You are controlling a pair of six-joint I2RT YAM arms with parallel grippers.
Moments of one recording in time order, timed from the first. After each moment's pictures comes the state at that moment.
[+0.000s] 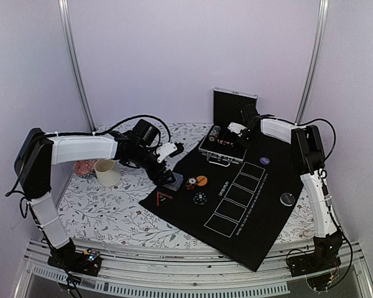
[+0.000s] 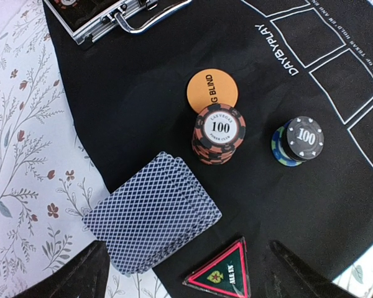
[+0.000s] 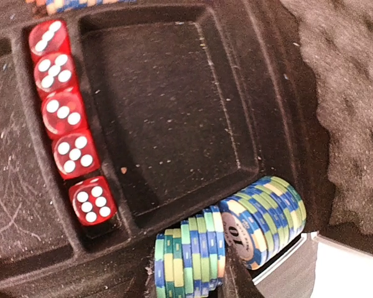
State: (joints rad) left arm -0.66 1.80 1.26 -0.42 0.20 0.36; right arm 0.33 2.53 2.16 -0.59 0.12 -0.70
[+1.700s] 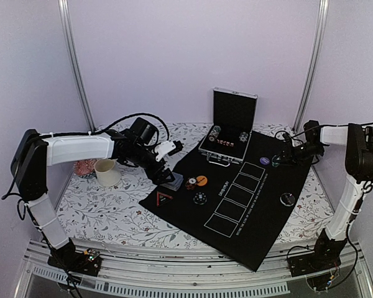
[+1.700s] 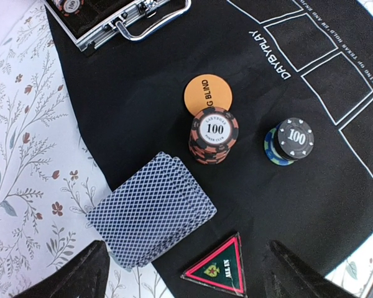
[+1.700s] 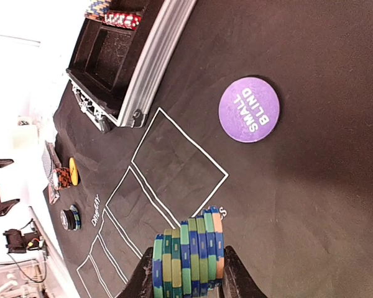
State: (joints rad) left arm -0.66 1.76 1.25 -0.43 0.21 0.37; right arm -0.11 1.88 1.28 -0.63 -0.70 -0.02
